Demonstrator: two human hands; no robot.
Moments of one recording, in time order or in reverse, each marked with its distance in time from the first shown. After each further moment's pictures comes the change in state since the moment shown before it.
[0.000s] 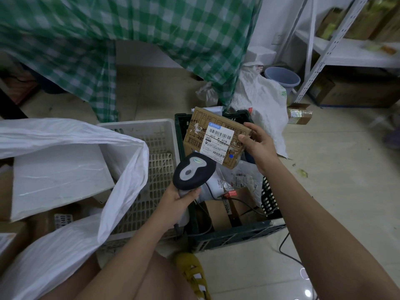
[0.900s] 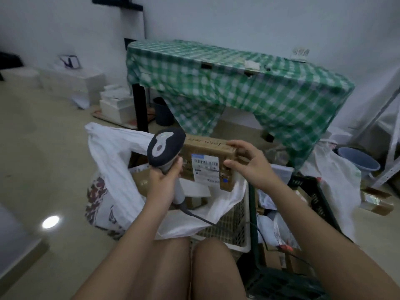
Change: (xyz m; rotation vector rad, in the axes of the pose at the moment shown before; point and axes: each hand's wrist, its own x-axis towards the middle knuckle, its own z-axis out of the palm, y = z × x) left_hand -0.169 0.144 -0.158 -0.199 0.827 0.346; right_hand -0.159 -0.143 0.199 -0.366 -0.667 -0.583
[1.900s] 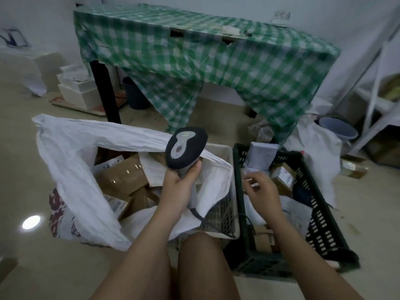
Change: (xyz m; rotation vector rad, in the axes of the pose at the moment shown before) left_hand 0.001 -0.037 0.057 0.018 -0.261 -0.109; right_hand -0.062 0.148 0.005 -0.458 0.322 0.111
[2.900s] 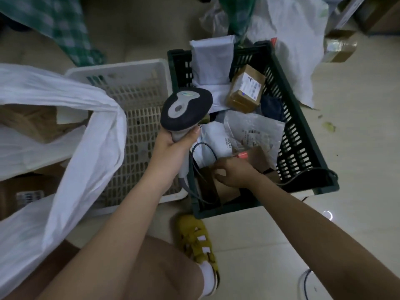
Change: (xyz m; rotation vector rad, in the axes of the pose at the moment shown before) left_hand 0.047 -0.190 0.173 0.260 -0.327 -0.317; right_hand -0.073 0.233 0.029 -0.160 -0.800 0.161
